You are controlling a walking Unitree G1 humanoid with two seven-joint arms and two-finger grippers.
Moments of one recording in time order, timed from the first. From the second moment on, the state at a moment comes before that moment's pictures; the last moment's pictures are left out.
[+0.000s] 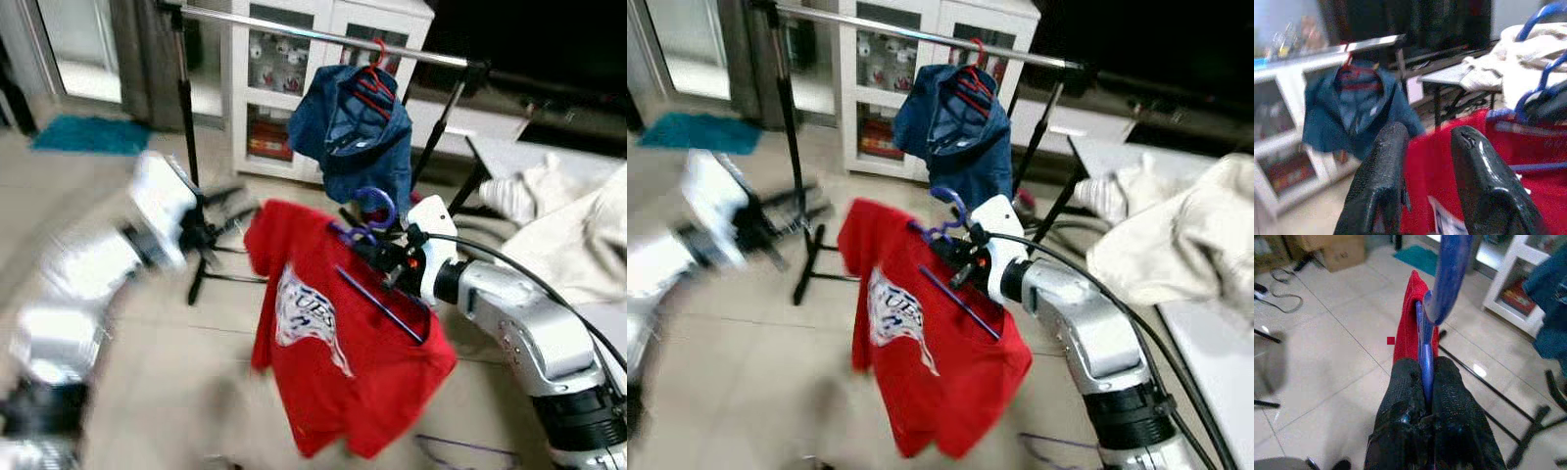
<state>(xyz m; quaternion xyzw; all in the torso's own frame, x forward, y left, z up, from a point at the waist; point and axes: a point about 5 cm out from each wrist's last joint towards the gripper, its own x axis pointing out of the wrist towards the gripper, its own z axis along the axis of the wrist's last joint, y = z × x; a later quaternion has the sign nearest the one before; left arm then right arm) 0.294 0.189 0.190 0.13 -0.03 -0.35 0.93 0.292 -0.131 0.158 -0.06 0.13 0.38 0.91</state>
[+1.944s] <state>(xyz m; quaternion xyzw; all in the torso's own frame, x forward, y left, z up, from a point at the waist) 0.262 0.178 0.149 0.08 0.01 -0.11 0.99 0.269 -0.138 0.124 0.09 0.11 0.11 0.98</state>
